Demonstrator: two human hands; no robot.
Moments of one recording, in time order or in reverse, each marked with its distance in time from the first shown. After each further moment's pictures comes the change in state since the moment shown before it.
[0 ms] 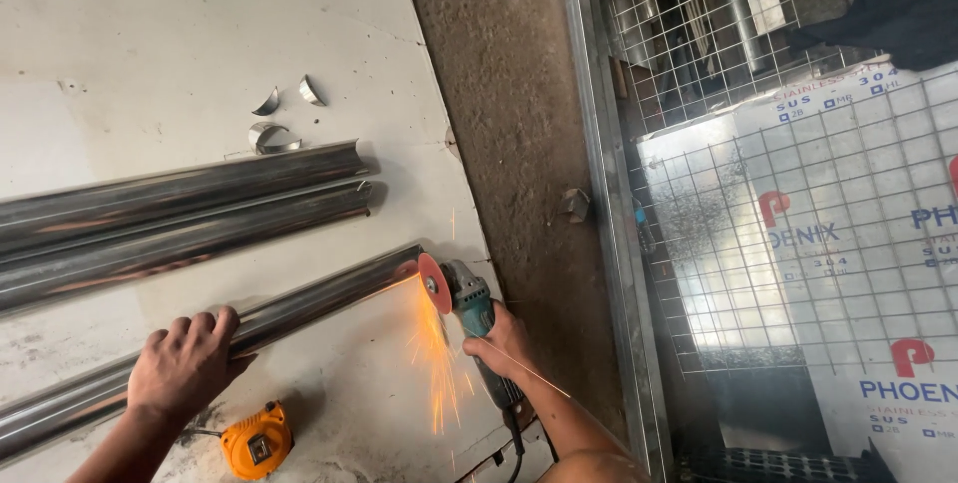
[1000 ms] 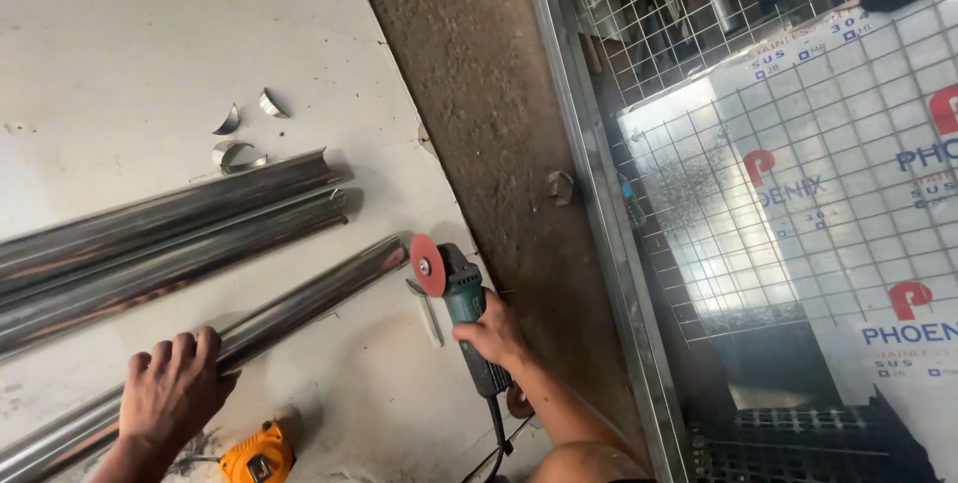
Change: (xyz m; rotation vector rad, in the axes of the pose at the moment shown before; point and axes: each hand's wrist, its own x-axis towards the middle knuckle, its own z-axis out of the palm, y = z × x) left_hand 0.005 0.010 -0.001 0.094 0.245 -0.088; right_hand 0.015 0.012 -0.001 0.213 0.055 -0.069
